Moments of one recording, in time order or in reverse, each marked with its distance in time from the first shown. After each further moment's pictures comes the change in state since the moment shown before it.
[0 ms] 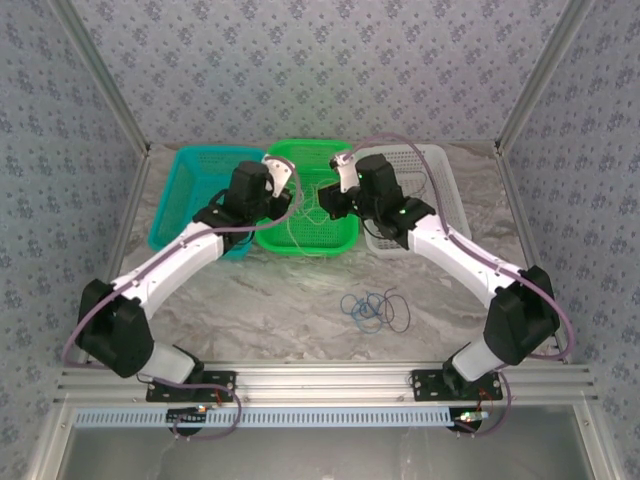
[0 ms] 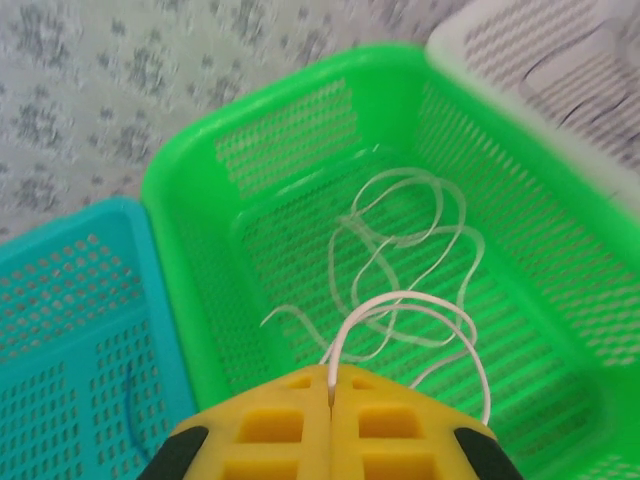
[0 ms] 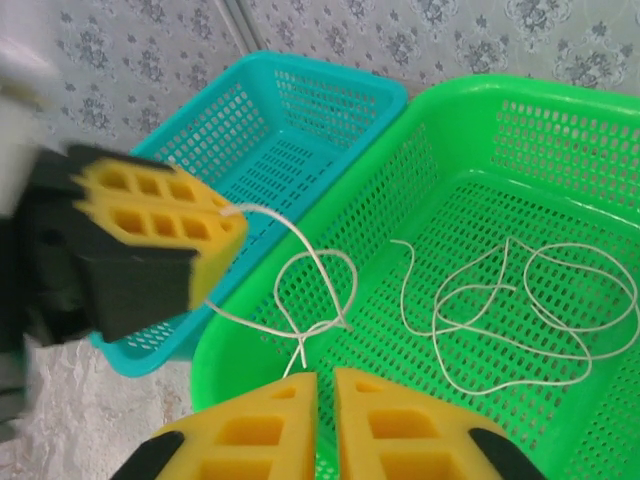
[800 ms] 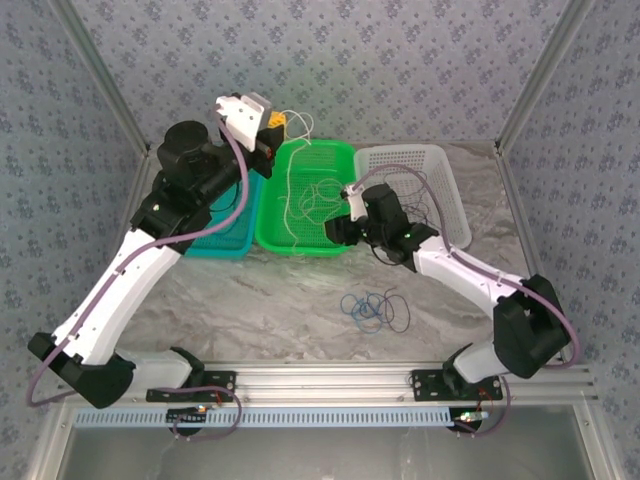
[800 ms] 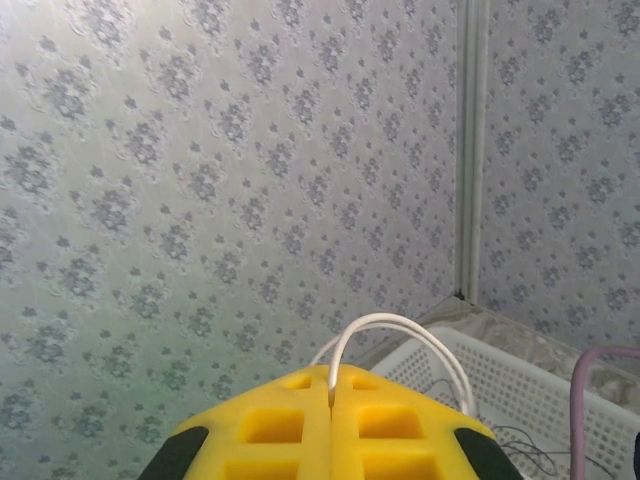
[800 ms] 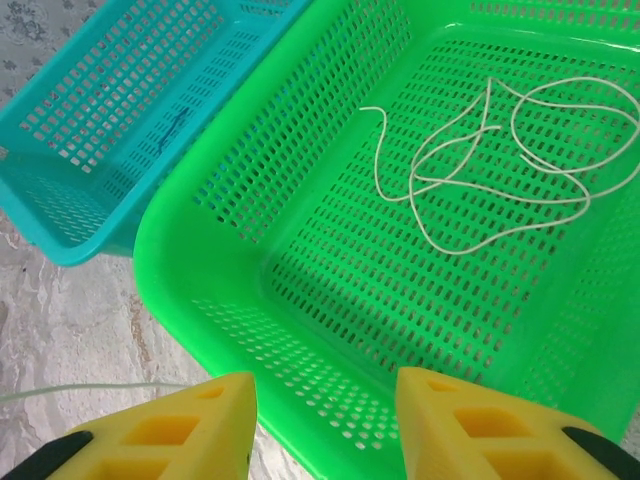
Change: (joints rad) left arm -0.047 -0.164 0.380 0.000 0.183 -0.010; right arm -0.003 -0.100 -0.276 0.055 0.006 0.048
